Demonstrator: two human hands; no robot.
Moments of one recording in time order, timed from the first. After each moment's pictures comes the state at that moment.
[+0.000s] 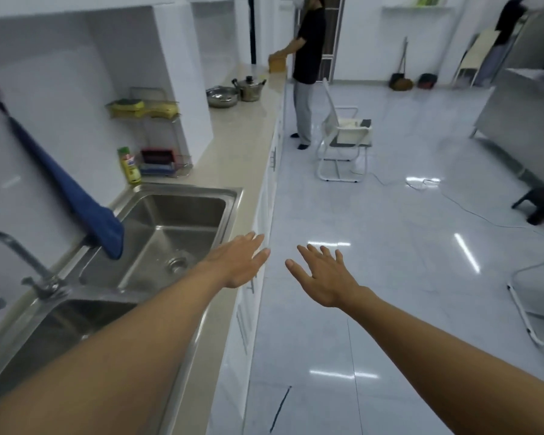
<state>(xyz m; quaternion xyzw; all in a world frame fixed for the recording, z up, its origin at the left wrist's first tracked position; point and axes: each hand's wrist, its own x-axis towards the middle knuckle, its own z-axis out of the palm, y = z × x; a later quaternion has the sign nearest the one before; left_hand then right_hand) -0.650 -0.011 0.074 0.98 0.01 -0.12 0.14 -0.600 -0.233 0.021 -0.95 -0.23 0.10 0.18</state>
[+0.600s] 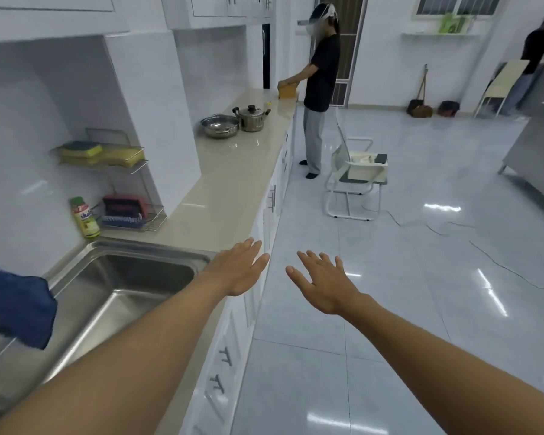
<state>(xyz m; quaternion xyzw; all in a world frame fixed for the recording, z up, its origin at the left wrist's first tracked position) -0.323 0.000 0.085 0.99 0.05 -0.09 0.13 -0.262 -0.215 0.046 -0.94 -0.27 0.10 0.16</state>
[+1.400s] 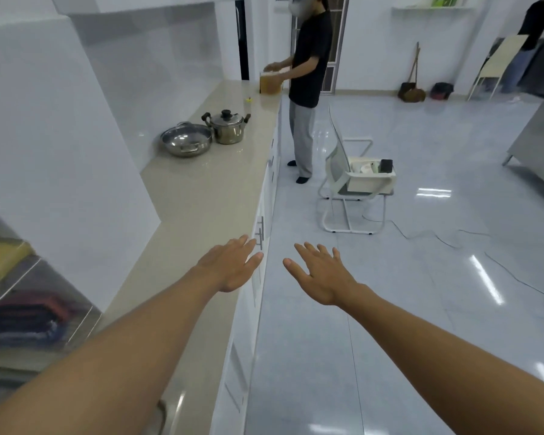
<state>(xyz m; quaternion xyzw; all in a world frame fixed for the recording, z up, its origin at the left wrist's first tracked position) 0.073 0.127 0.075 0.99 0.01 -0.12 0.09 0.126 -0.096 0.035 -0.95 -0.24 0.10 0.17</state>
